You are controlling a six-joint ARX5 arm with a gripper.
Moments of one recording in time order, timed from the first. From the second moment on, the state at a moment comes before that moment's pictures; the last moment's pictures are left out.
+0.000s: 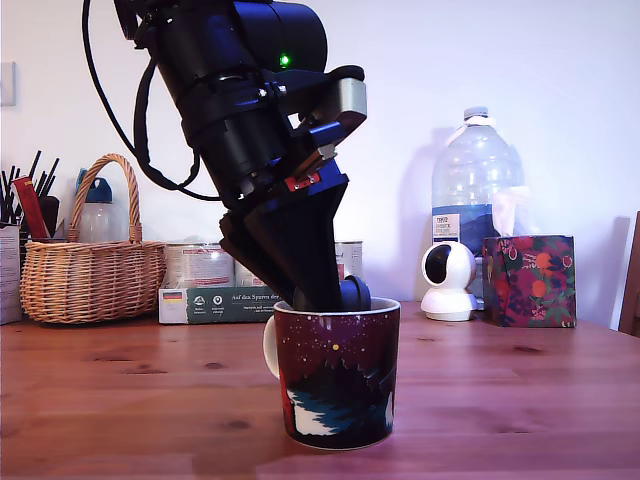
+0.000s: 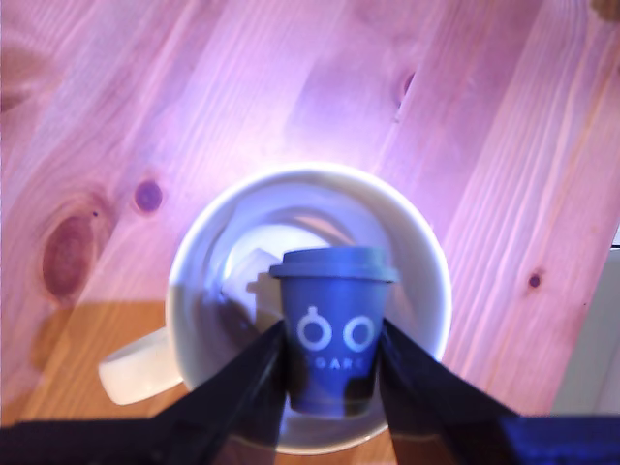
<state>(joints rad) -0.79 1.78 1.28 -0.74 0.29 0.24</state>
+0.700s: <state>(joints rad) -0.80 1.78 1.30 -0.68 0.29 0.21</state>
